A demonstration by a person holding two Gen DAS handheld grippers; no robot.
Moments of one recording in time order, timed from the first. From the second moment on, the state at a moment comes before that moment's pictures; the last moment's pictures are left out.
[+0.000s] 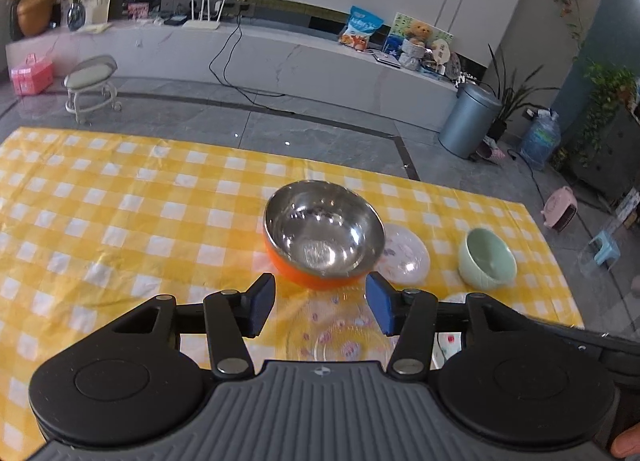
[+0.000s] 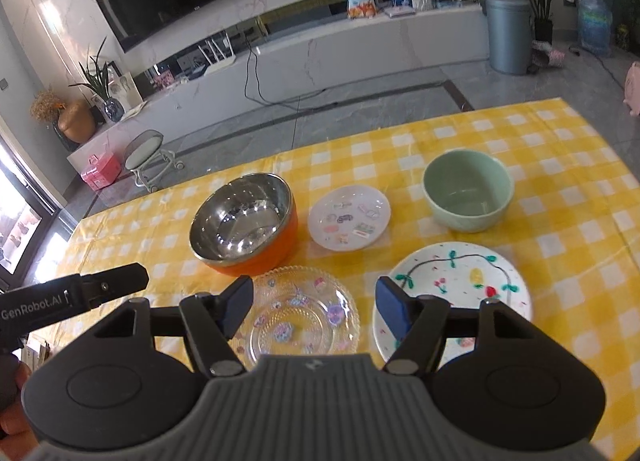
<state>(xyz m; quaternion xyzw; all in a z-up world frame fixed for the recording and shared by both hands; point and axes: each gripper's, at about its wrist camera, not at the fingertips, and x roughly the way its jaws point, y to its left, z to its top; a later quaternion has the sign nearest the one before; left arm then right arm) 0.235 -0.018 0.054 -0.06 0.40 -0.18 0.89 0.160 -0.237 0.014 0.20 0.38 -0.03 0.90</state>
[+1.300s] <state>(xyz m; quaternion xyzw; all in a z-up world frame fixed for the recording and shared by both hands) 0.314 -0.020 0.006 -0.08 0.44 -0.14 0.88 0.289 -0.202 -0.016 0.21 0.45 -0.05 0.87</state>
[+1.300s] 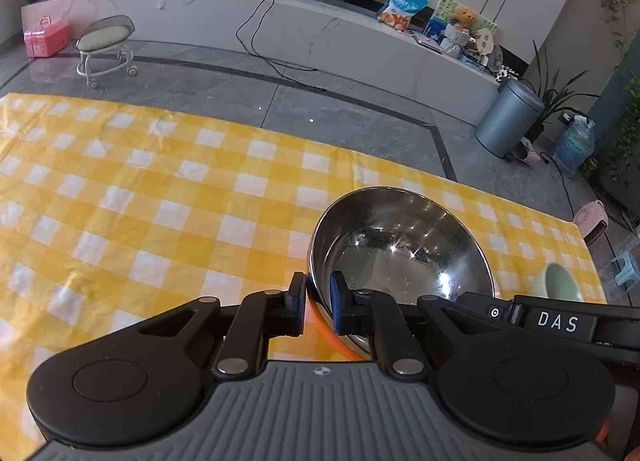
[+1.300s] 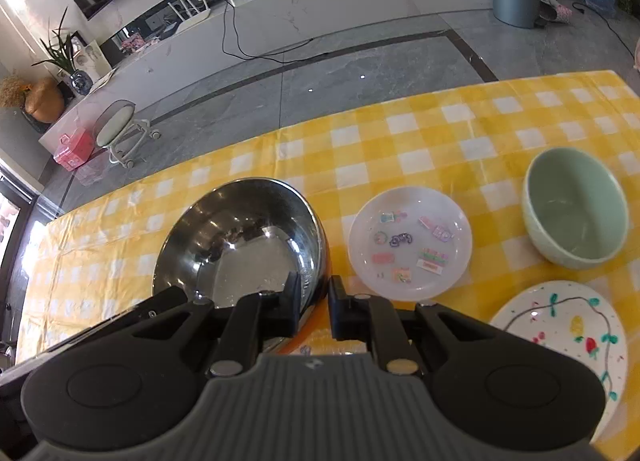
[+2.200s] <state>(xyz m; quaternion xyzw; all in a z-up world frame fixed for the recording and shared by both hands) 0.143 0.011 0.087 -0.10 0.40 -0.16 0.90 0.083 -0.200 0.060 0.24 0.41 -0.01 0.88</state>
